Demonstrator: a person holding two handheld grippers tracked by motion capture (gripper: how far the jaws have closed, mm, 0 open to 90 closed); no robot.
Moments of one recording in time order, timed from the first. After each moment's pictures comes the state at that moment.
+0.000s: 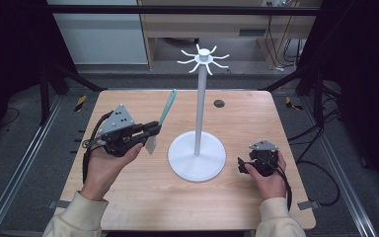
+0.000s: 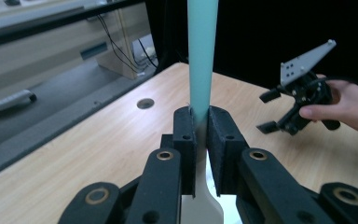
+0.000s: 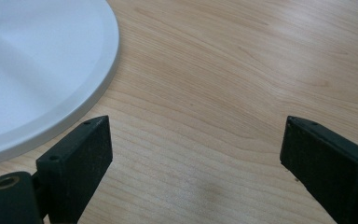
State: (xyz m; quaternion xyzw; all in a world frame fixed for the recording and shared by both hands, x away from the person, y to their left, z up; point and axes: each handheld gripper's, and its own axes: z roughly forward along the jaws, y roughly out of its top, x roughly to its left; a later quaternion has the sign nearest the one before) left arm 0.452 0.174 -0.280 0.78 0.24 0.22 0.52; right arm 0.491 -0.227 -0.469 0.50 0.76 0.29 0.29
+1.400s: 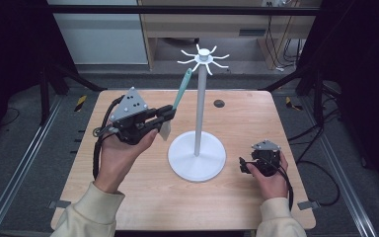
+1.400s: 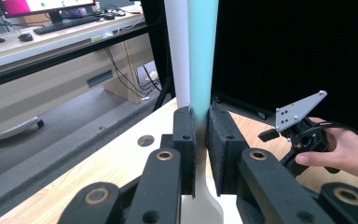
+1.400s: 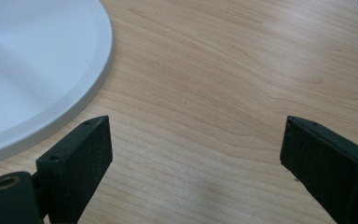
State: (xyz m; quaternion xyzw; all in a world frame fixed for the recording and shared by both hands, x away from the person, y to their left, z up) left arm 0.454 0.139 -0.245 0.77 0.23 0.24 0.55; right arm 0.491 -0.233 -0.469 0.51 0.76 0.29 0.29
